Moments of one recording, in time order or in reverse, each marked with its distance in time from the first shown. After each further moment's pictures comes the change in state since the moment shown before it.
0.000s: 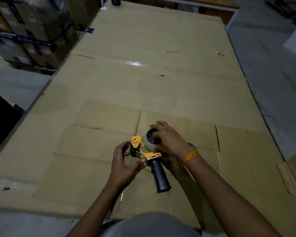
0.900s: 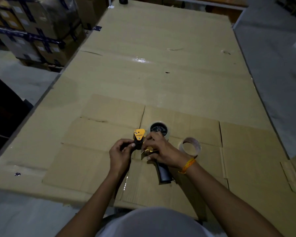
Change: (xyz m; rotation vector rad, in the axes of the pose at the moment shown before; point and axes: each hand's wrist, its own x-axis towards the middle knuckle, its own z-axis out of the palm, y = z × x) left_hand 0.016 -0.009 -0.005 -0.231 0.171 -0.061; right_hand -0.032 -0.024 0.043 0.390 -0.008 -0.237
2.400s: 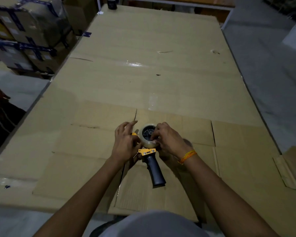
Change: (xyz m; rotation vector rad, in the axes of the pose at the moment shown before) left_hand 0.042 0.057 0.037 1.062 -0.282 0.662; right_hand 0.004 0.033 -0.042 -0.249 0.142 0.251
